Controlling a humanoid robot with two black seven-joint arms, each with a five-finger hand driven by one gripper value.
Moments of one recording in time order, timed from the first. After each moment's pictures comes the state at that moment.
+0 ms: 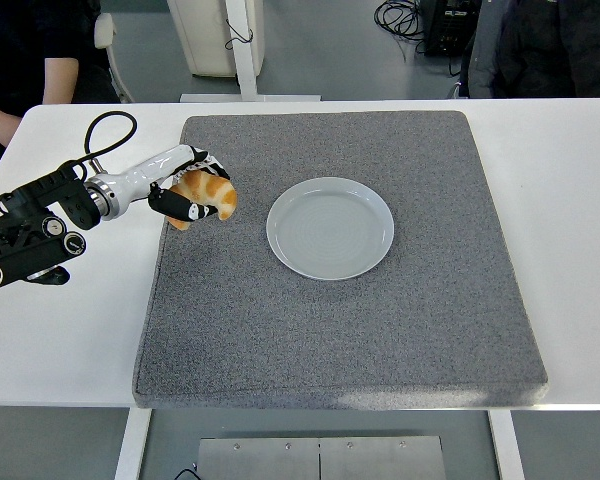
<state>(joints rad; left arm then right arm) -1.10 0.58 0.03 -1.12 0.91 0.19 -0.14 -0.07 0.00 -0.01 0.16 -0.10 -0.09 0.28</state>
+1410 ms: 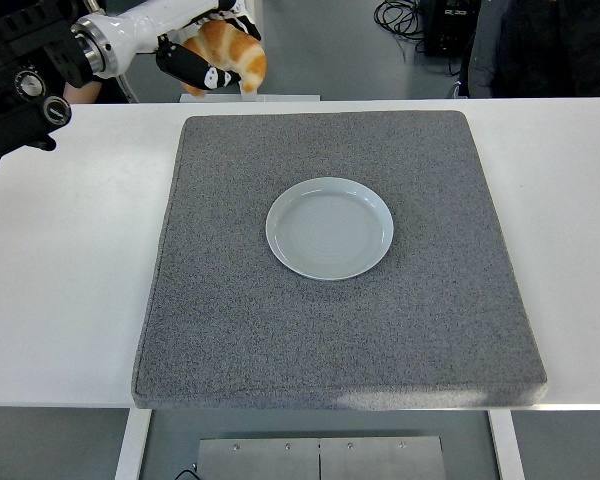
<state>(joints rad) -1.47 0.54 0.04 -1.12 0.97 0.10 -0.17 -0.07 0.00 -0.01 0.16 -0.10 -0.09 0.28</state>
